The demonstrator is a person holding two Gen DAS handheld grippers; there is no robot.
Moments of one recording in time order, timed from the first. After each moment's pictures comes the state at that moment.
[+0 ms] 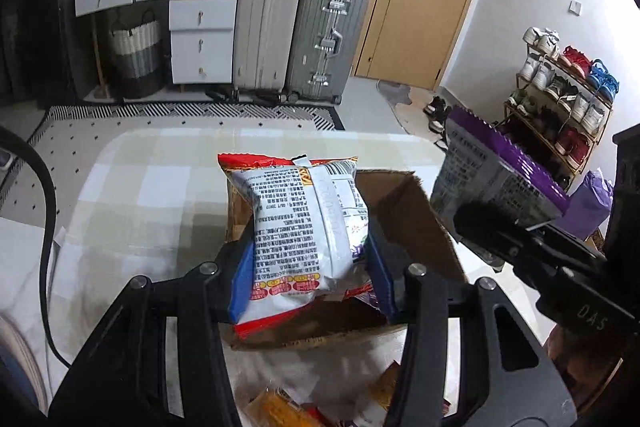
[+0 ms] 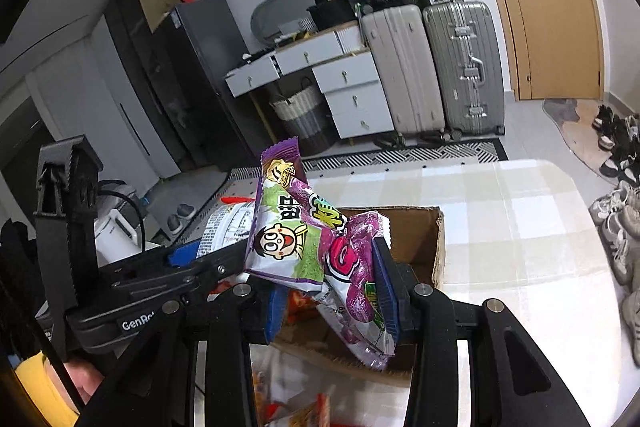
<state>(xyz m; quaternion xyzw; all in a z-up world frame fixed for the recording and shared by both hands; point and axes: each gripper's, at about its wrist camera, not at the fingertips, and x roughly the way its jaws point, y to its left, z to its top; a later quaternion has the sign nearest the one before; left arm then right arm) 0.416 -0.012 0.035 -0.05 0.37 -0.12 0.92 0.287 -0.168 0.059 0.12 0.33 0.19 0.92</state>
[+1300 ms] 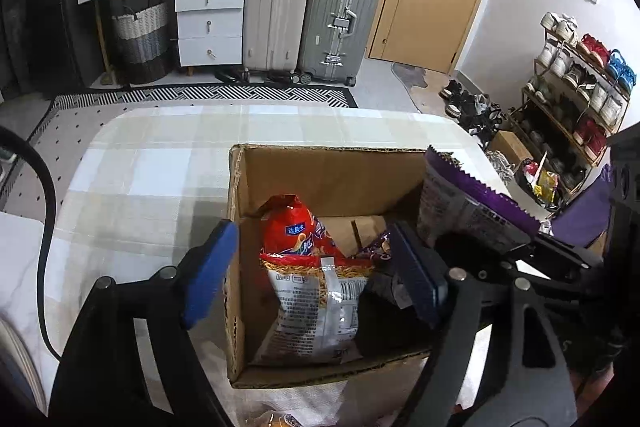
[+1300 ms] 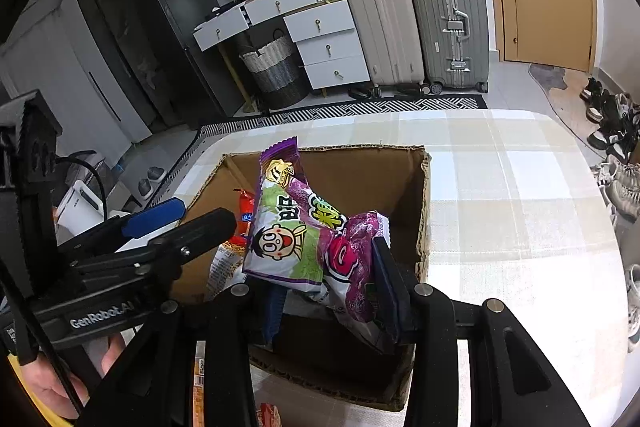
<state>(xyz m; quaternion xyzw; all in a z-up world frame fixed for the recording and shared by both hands) 0.450 -0.008 -0.040 -0.05 0.40 -0.10 0.91 0.331 -0.163 -0.002 0.09 0.42 0.16 0.89</state>
